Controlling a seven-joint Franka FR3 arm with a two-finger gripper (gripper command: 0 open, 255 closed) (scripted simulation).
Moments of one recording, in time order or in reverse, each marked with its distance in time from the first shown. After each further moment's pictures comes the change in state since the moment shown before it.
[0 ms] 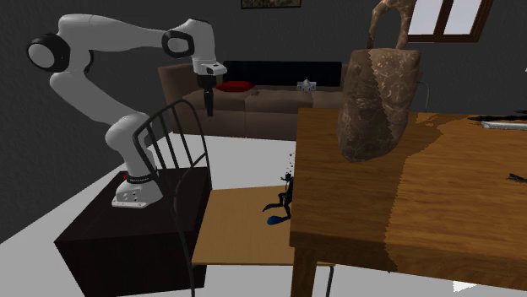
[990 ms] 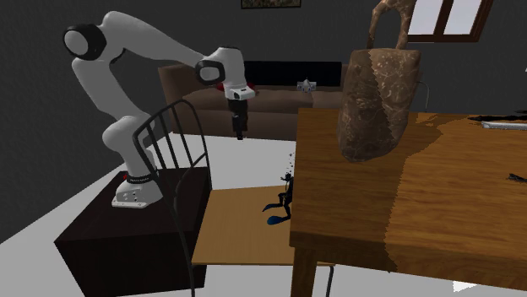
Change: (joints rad) arm -0.126 0.381 0.022 0.045 -0.055 0.436 0.221
